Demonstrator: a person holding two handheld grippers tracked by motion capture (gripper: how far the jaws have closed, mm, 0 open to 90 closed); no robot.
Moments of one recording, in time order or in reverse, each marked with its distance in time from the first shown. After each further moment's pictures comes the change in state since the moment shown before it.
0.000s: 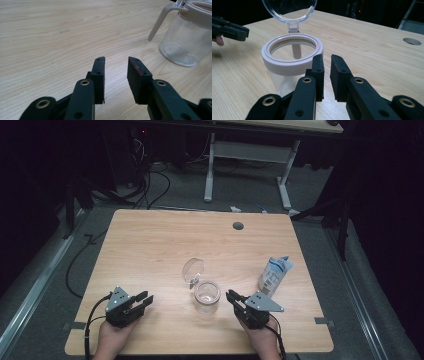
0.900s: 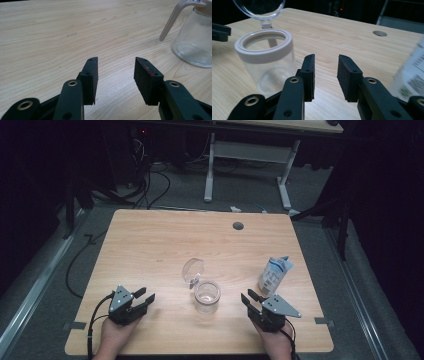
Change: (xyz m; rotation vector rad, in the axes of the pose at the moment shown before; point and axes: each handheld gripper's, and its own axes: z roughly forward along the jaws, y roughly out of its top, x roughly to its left) left arm 0.004 -0.003 0.011 -0.015 0.046 0.036; right arm -0.021 -0.010 -0.032 0.005 -0.134 0.049
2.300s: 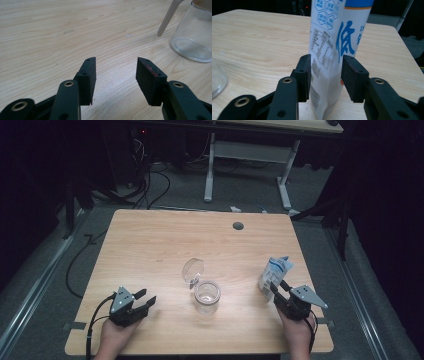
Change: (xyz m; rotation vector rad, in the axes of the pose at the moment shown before) left arm -0.004 -0.002 -0.001 0.013 -0.002 0.020; right arm -0.078 -0.011 -0.007 0.005 -0.222 0.098
